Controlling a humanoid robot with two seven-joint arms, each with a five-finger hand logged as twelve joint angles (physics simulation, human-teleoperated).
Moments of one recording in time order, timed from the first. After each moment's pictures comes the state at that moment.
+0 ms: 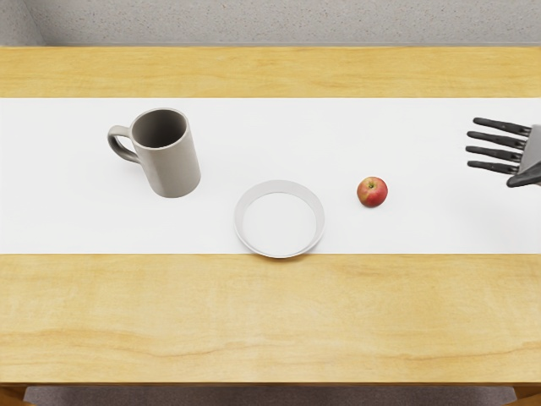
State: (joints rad) left arm -0.04 0.00 0.00 -0.22 -0.07 0.29 0.09; right arm 0.47 -0.90 1.12 1.09 0.08 0.61 -0.61
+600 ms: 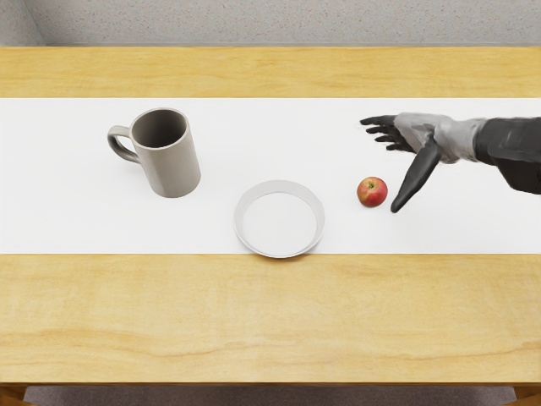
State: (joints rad) left arm -0.04 0.00 0.00 -0.22 -0.07 0.29 0.09; right arm 0.80 -0.67 0.84 1.46 -0.80 0.34 -0.61
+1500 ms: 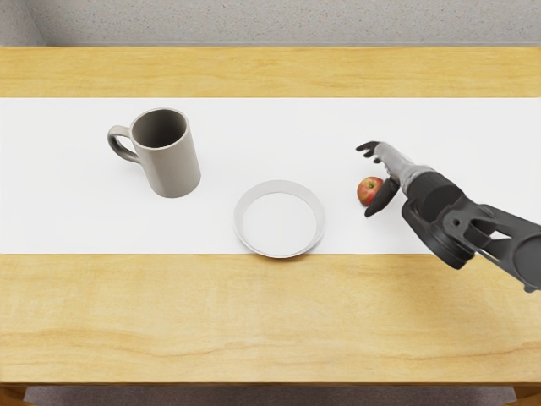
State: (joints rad) left arm -0.04 0.00 0.00 -0.22 -0.07 0.29 0.09; right arm 0.83 -0.47 0.40 1.37 -1.19 -0.29 -0.61
